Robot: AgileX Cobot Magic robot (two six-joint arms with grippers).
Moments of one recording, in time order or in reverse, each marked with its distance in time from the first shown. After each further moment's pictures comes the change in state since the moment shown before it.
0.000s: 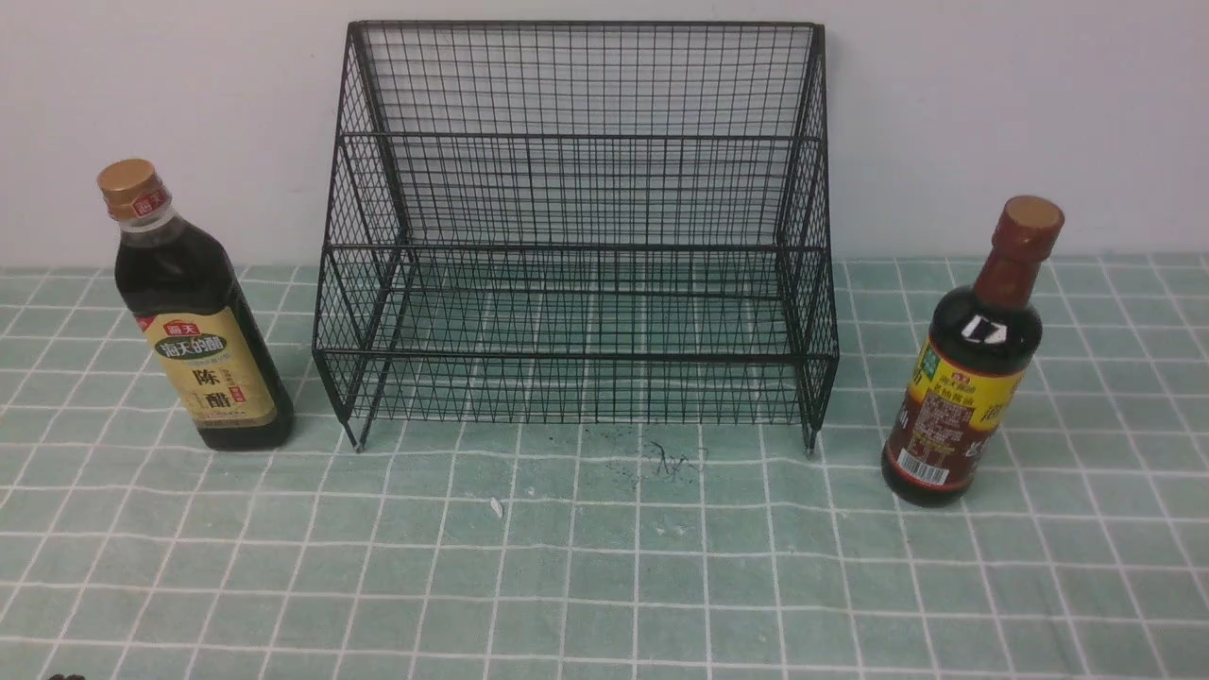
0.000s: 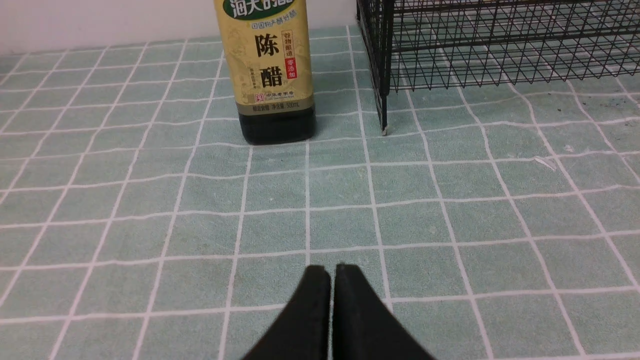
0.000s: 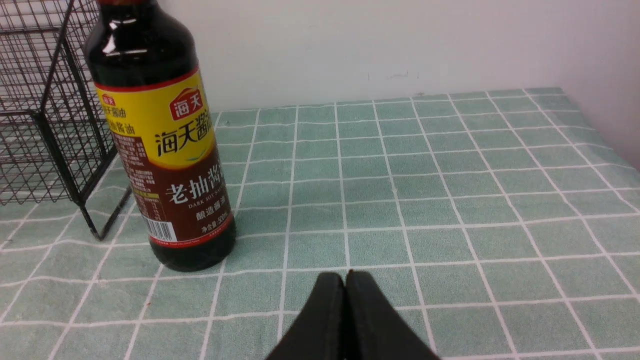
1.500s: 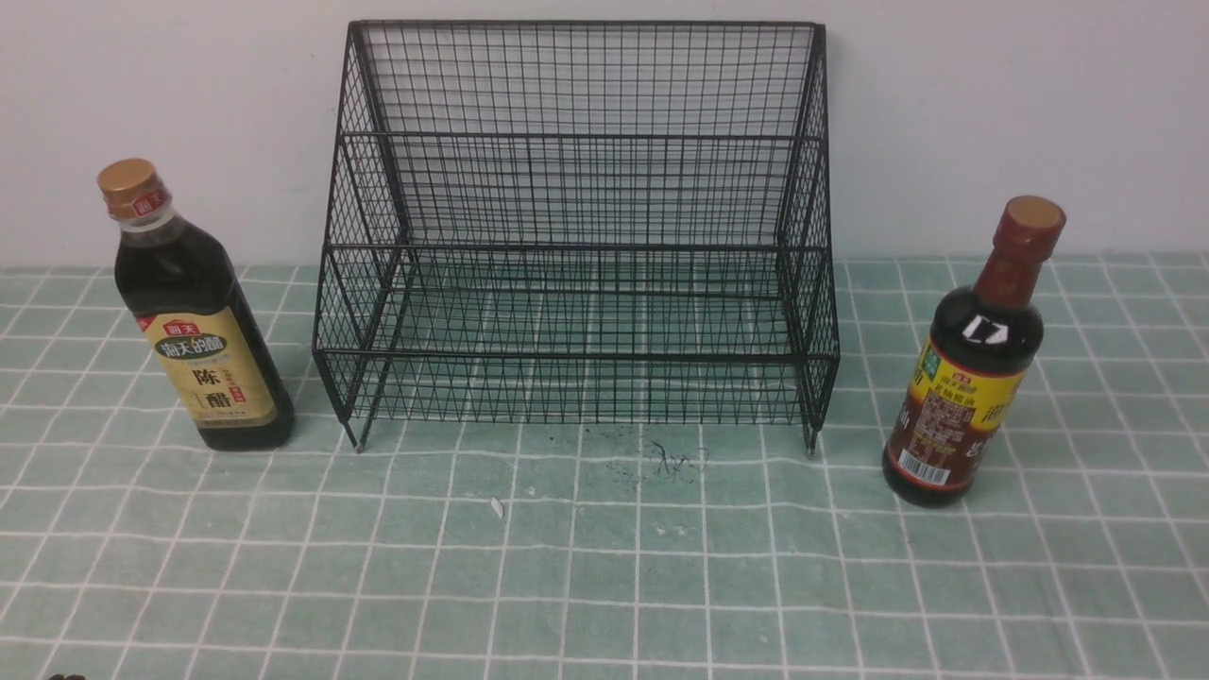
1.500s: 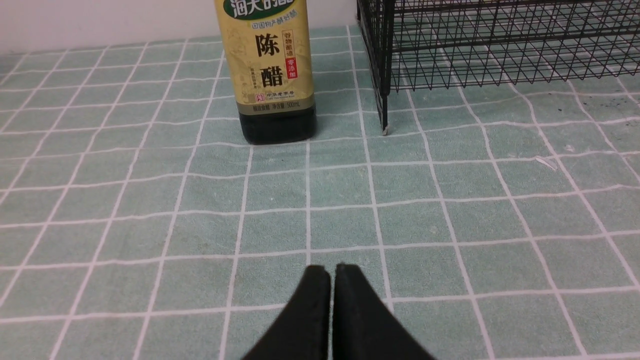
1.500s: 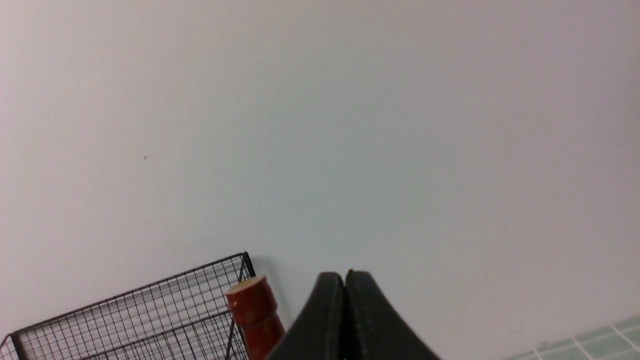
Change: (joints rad) right arm 0.000 0.000 0.008 0.338 -0.572 -0.020; left arm 0.000 0.000 0.000 0.000 0.000 0.000
